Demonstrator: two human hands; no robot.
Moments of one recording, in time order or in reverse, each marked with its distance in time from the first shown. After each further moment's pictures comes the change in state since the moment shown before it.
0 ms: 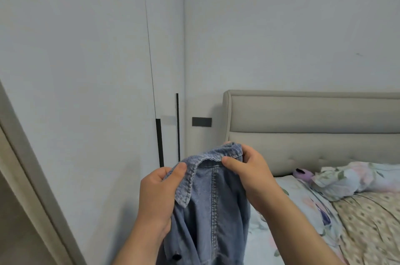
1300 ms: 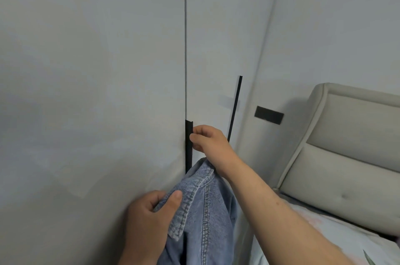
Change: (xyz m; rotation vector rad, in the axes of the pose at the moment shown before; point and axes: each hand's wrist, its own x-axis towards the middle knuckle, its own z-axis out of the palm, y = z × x) left_hand 0.116 -0.086 -0.018 0.526 0.477 0.035; right_hand 0.273 0.120 0.134 -0.158 -0.637 0.146
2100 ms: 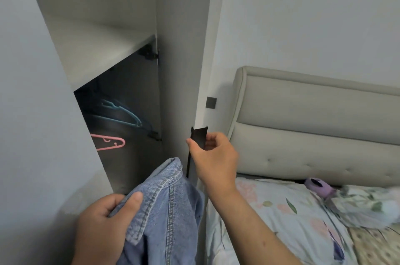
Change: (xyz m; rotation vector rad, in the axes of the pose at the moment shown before) left_hand 0.011 0.014 0.066 0.066 -0.233 -0.018; right_hand -0.075 0.040 -0.104 -0.354 0.967 -0.036
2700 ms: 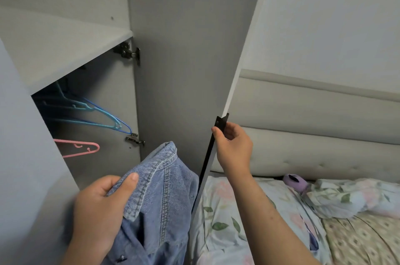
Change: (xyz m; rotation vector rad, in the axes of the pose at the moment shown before) left_hand 0.031 0.018 0.041 -0.069 0.019 0.058; right_hand 0.075 0.046 -0.044 0.097 0.095 0.017
